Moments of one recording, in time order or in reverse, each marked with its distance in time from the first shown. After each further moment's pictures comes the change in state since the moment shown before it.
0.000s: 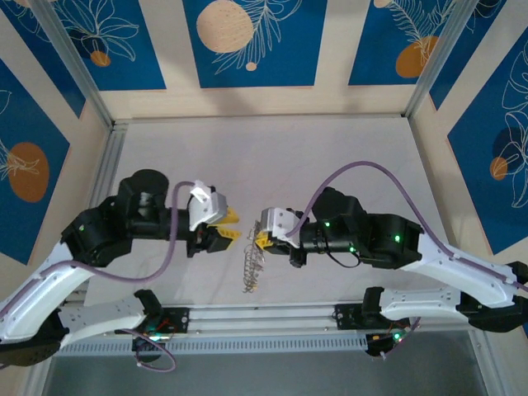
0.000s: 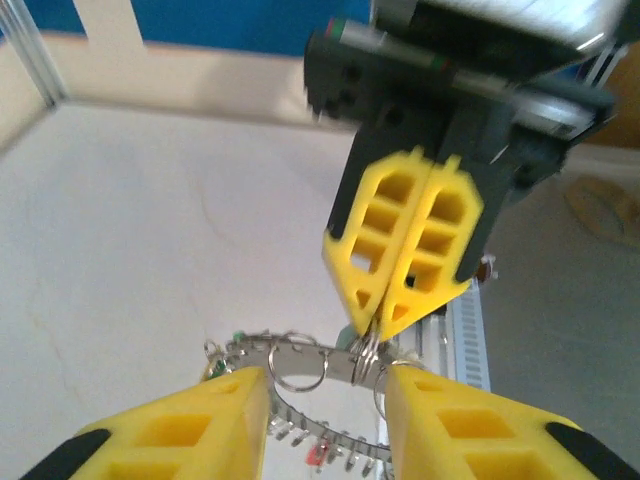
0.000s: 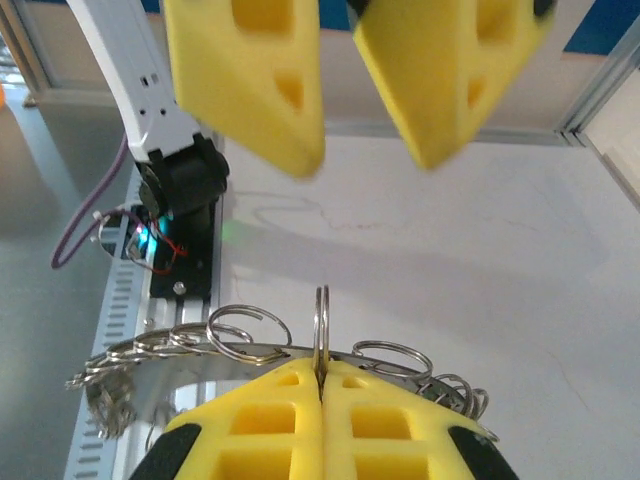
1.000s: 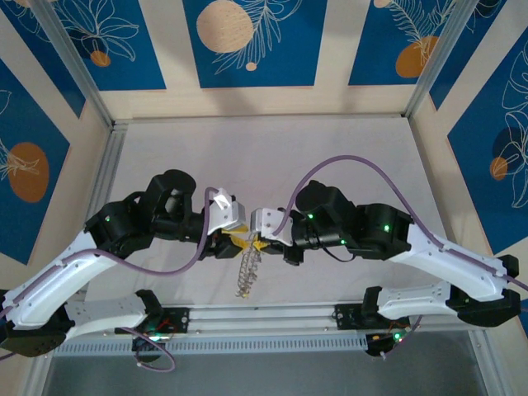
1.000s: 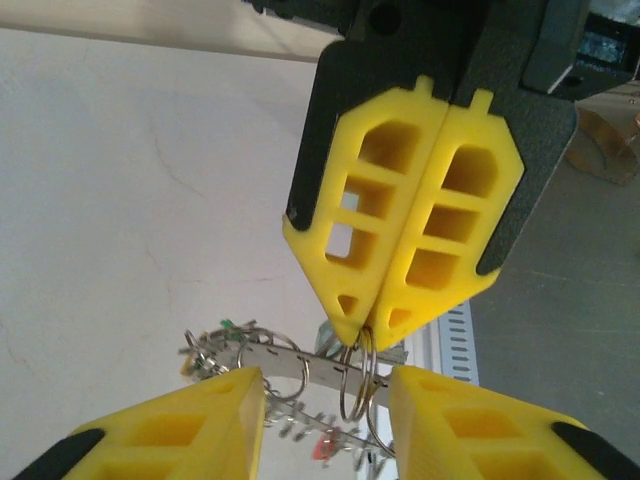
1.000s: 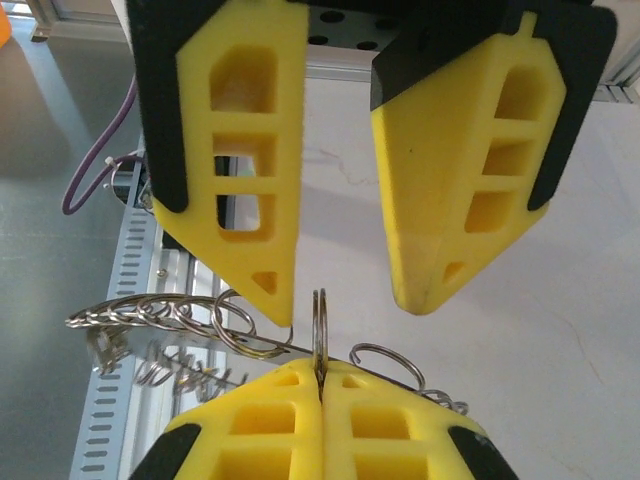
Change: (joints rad) left arm -0.023 0.059 -0.023 -0.035 0.033 0.050; right arm -0.019 0.104 0.117 -0.143 -0.048 -0.044
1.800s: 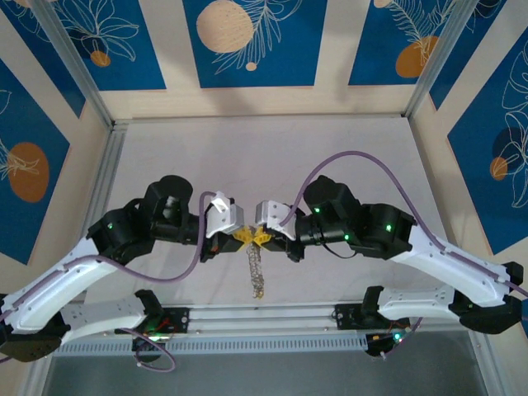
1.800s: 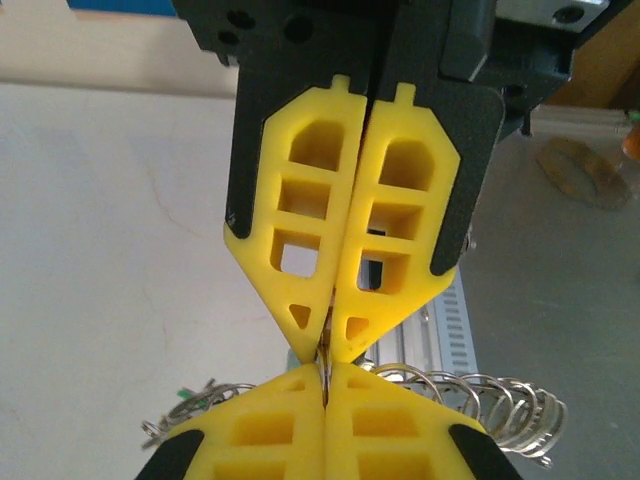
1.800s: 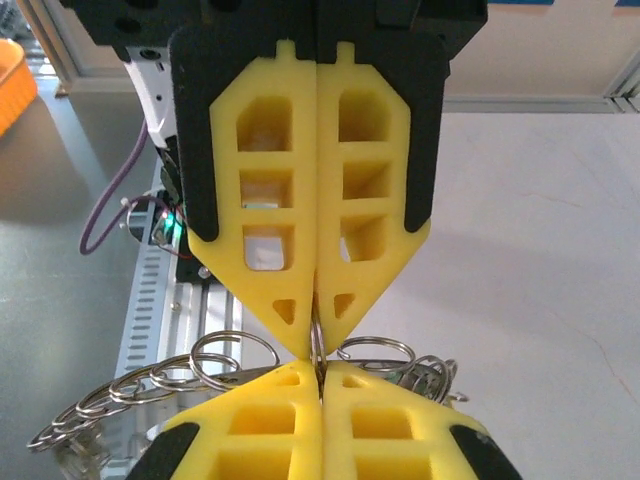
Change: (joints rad) left arm -0.002 -0.067 -0.122 0.171 0.037 -0.023; right arm -0.080 -0.051 -0.076 0.106 -0.104 0.054
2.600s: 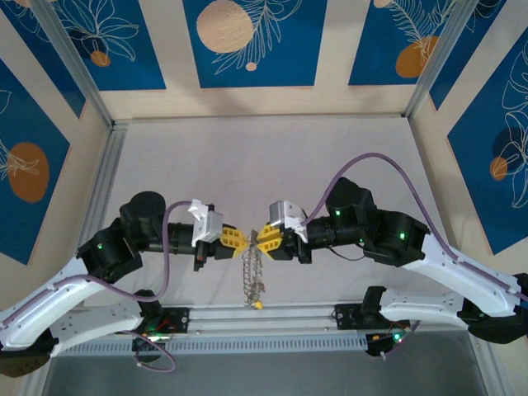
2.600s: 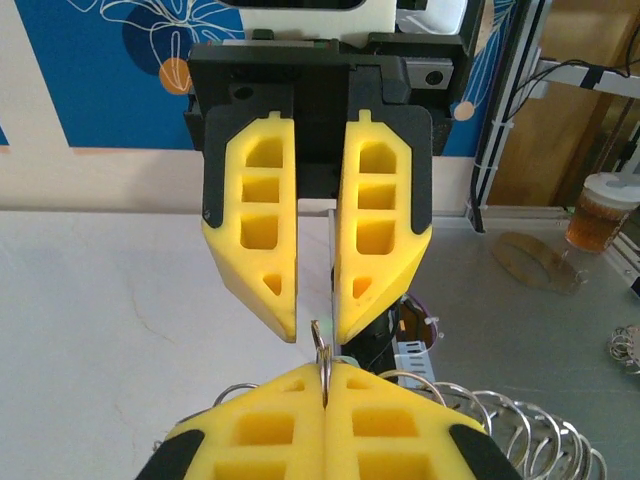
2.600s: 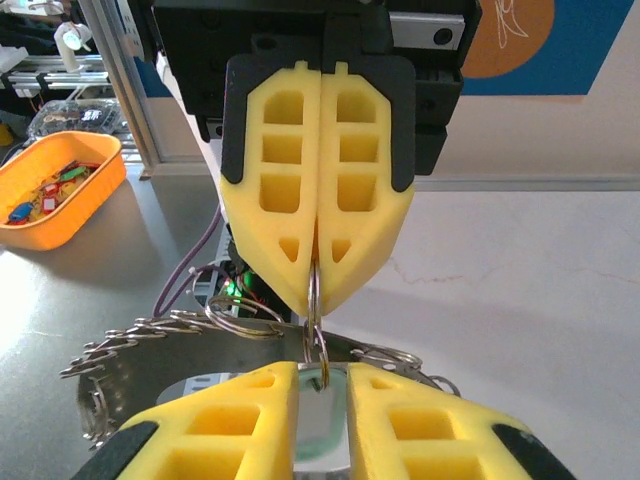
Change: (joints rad) left arm 0.000 -0.172 -0.195 0.309 0.104 -0.118; right arm -0.024 -0.098 -0.090 0.148 -0.166 0.074
